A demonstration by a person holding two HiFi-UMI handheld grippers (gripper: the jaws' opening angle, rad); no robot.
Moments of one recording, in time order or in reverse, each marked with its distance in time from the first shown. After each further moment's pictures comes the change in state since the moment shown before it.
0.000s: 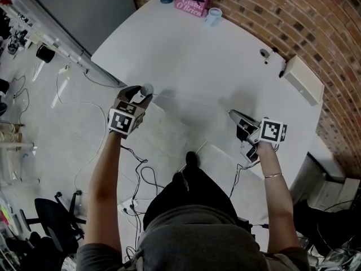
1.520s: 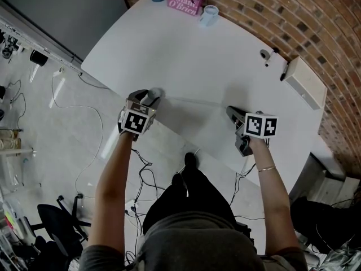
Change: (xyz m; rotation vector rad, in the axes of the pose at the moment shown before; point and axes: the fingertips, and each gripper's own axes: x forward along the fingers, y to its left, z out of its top) left arm 0.083 -0.015 -0.006 -0.052 0.119 -0.022; right arm 0.038 -0.082 0.028 -0.186 0.101 -0.324
